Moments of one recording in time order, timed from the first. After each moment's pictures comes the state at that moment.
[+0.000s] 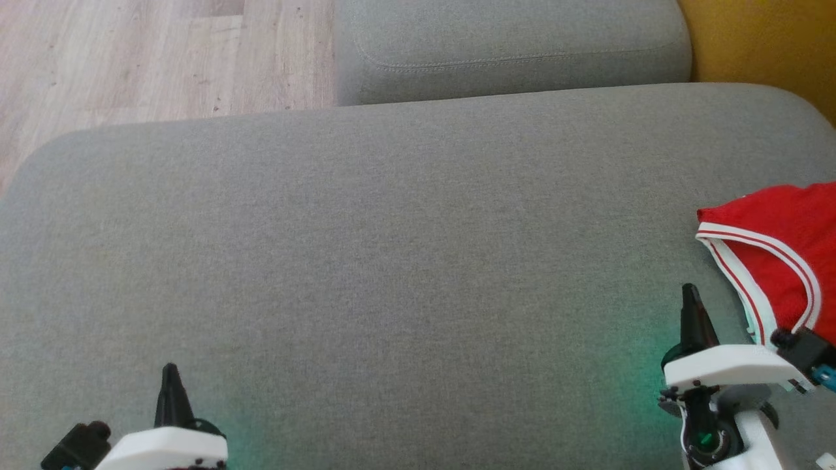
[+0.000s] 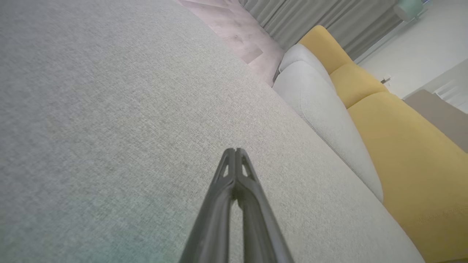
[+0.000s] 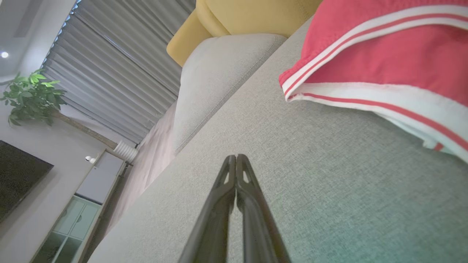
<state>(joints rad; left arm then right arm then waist) 0.00 0.04 0.04 0.41 -0.81 -0.06 -0.09 -0.15 -0.04 -0.04 0.54 0.78 0.13 -0.10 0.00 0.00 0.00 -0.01</state>
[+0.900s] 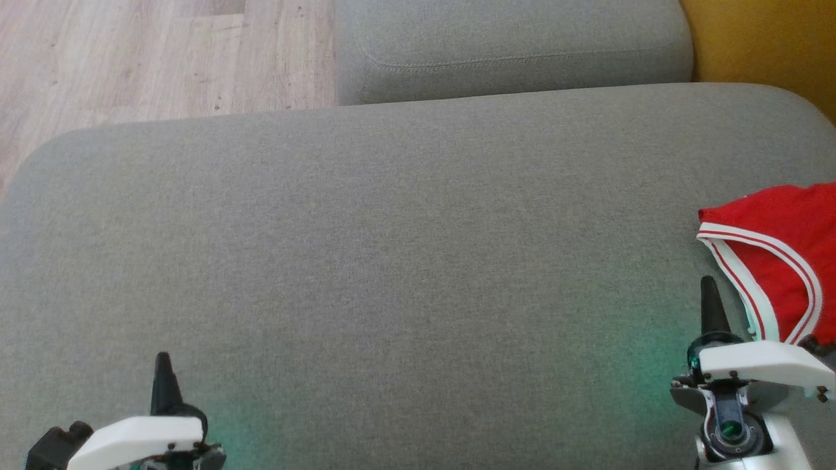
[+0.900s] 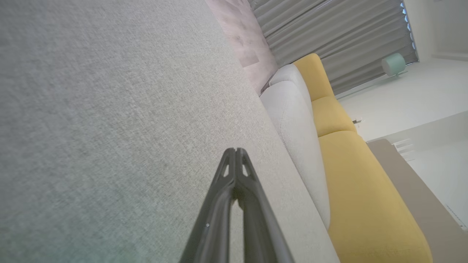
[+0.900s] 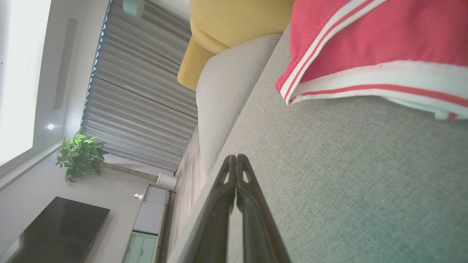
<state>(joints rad) -0.02 0.04 0.06 0.36 -1.11 -0.09 -0.02 -0.13 -0.04 -0.07 0.44 1.09 0.13 -0.02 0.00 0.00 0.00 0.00</state>
